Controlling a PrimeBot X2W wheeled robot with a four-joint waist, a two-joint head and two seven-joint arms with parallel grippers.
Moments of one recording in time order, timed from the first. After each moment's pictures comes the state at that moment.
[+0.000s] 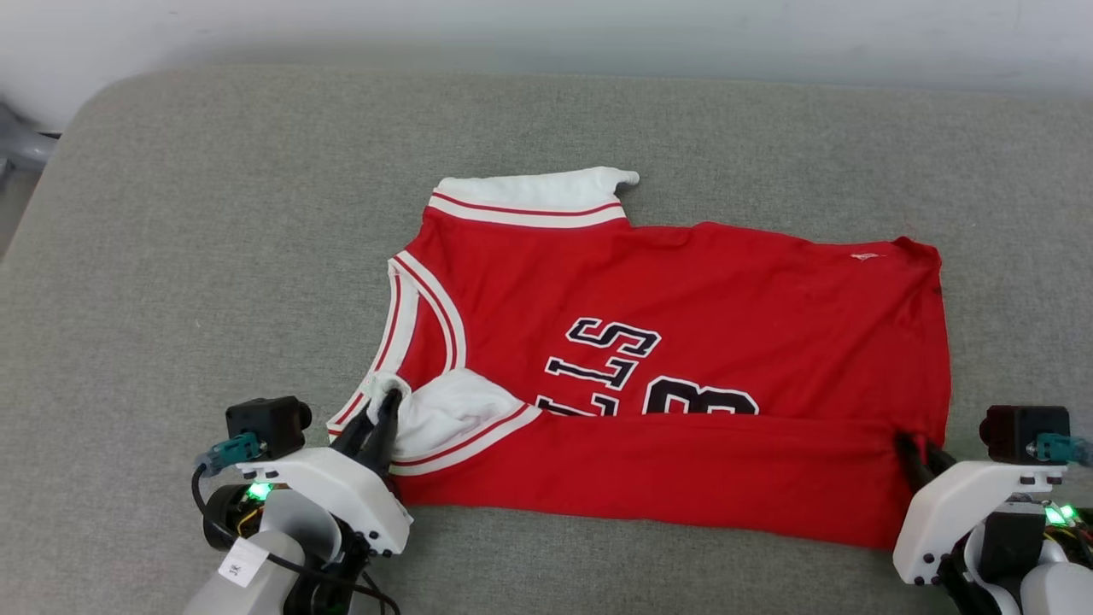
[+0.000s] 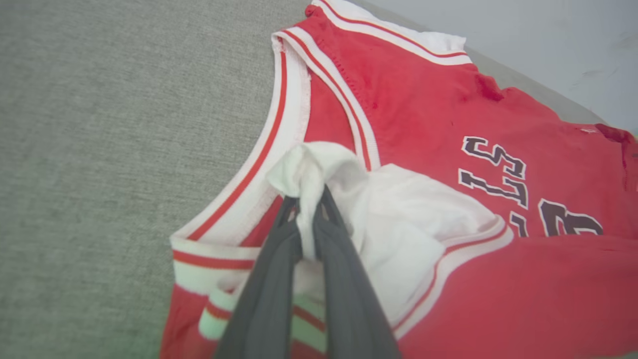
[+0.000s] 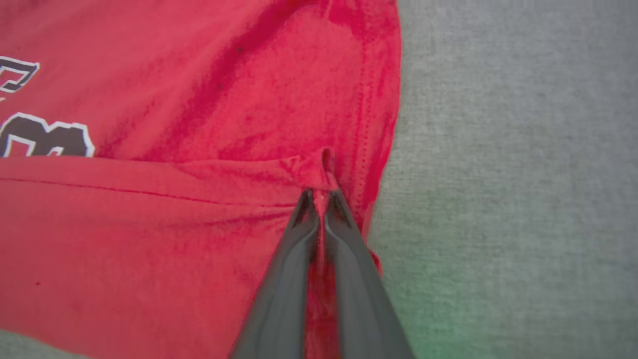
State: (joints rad) left arm -0.32 0.37 -0.53 0.40 -0.87 0.04 -0.15; right arm -0.11 -0.10 -0.12 0.18 0.18 0.13 0.37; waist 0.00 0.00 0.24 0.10
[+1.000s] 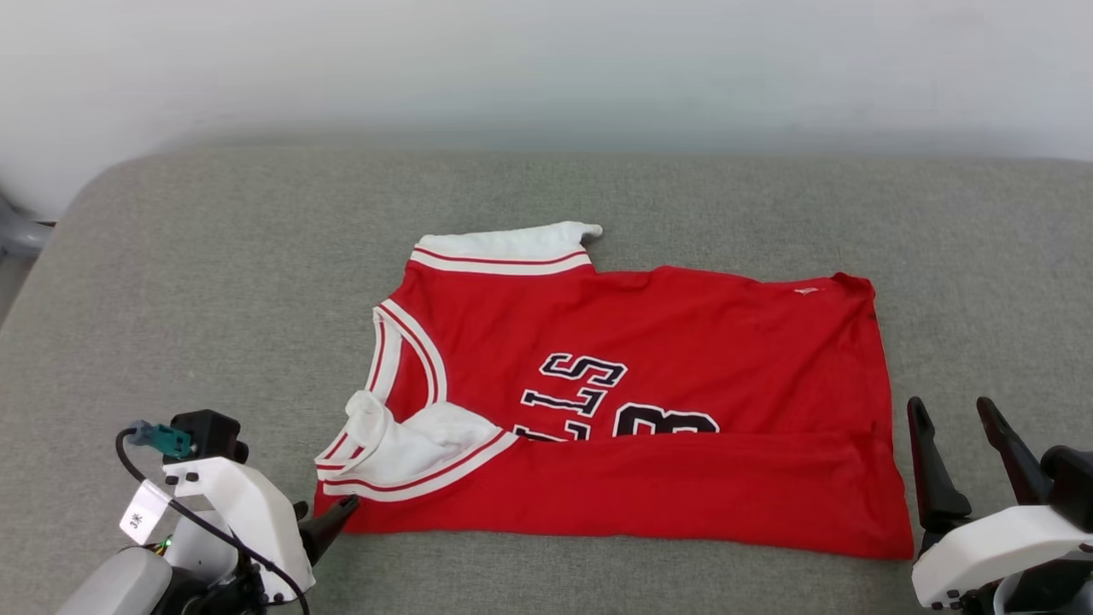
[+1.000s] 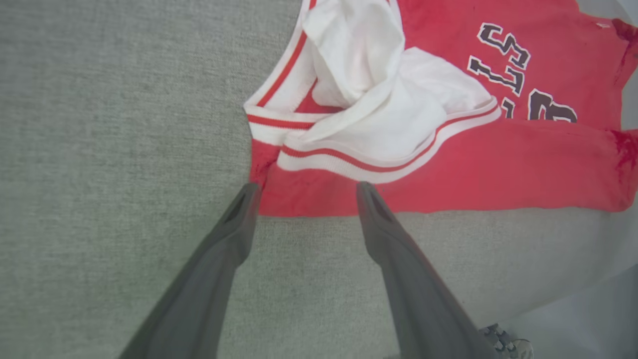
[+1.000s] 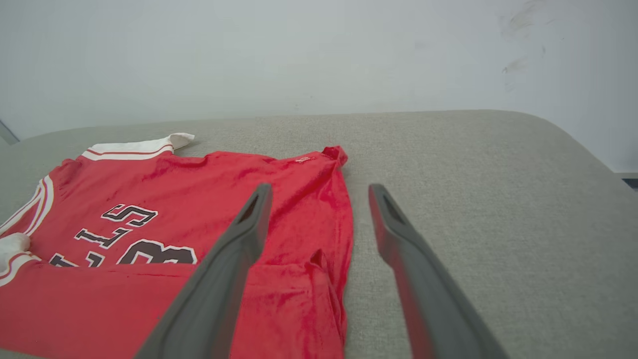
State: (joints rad) left arm -0.23 0.64 -0.52 0.18 -1.12 0.10 0.43; right arm 0.04 -0.05 -0.15 -0.08 0.15 0.13 0.08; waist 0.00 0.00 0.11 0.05
